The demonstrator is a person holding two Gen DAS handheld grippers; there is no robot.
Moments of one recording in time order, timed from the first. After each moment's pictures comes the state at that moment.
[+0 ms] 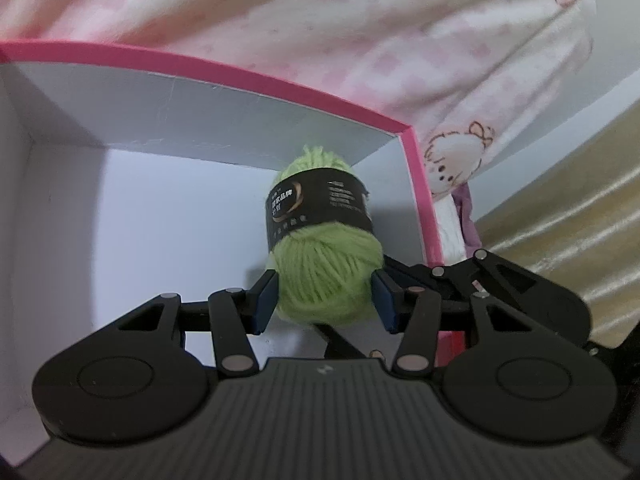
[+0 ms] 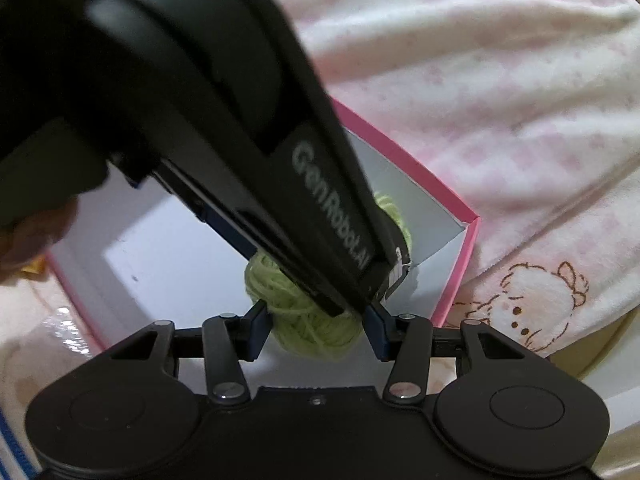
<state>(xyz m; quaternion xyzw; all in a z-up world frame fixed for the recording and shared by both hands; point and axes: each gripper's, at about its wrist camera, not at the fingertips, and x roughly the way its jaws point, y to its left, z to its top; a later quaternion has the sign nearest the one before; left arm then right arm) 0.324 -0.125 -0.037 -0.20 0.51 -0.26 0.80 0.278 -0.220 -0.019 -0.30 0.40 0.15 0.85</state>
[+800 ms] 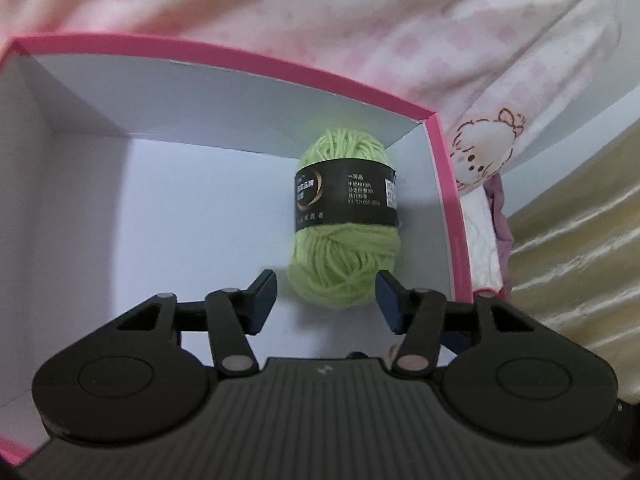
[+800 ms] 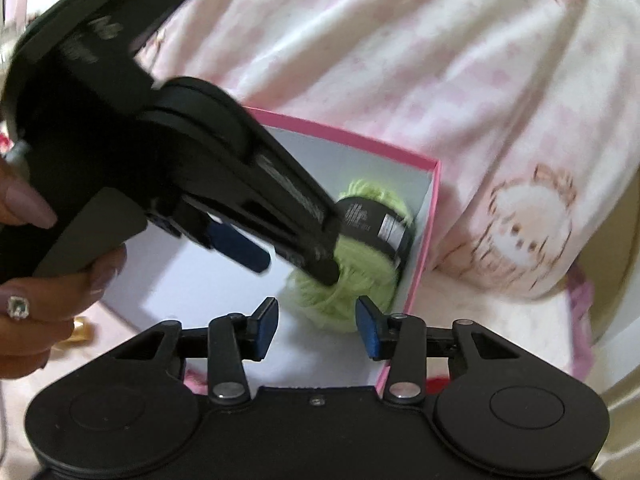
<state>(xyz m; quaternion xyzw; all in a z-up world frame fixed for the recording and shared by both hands) 0.316 -0.134 -0.032 -0.16 0.53 -0.21 0.81 0.239 -0.259 -0.005 -0.10 0.39 0.15 0.90</state>
